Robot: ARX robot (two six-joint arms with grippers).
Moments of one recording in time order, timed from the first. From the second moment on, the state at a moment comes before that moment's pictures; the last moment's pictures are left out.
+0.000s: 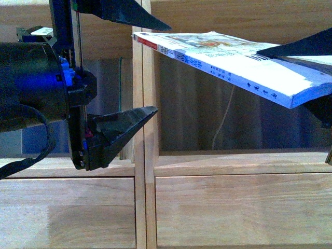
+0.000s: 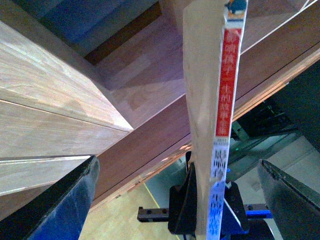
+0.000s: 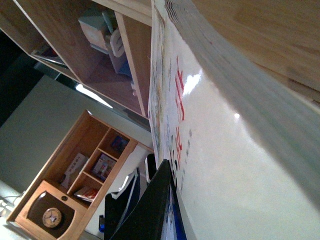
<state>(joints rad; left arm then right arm) -0.35 1.36 0.89 0.84 0.63 -1.13 0.16 1.19 0.67 1.05 -0.55 1.46</state>
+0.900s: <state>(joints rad) -0.40 1.41 0.98 0.72 0.60 -1.07 0.19 1.17 0.59 1.09 -0.58 1.47</state>
